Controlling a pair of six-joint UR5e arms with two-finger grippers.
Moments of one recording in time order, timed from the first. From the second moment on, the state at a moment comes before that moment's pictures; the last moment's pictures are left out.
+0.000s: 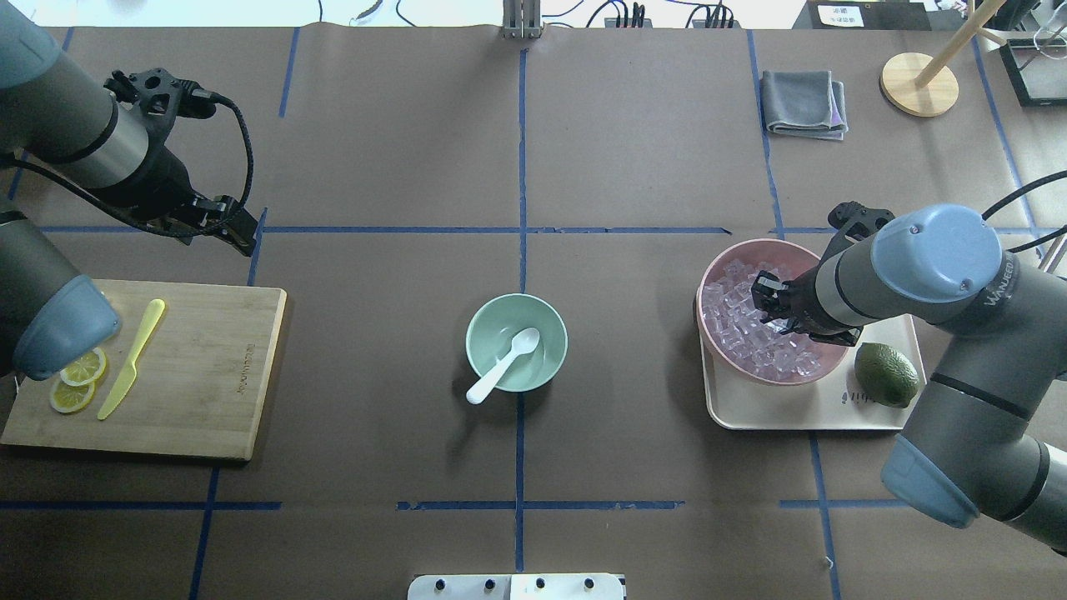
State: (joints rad) left arm -0.92 -1.89 -1.94 -1.51 -2.21 -0.67; right arm 0.65 -1.43 1.99 -1.36 1.87 1.66
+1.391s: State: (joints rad) left arm -0.94 -1.88 -1.97 -1.51 -2.21 -0.67; right arm 0.45 -0.90 1.72 -1.42 1.83 1.77
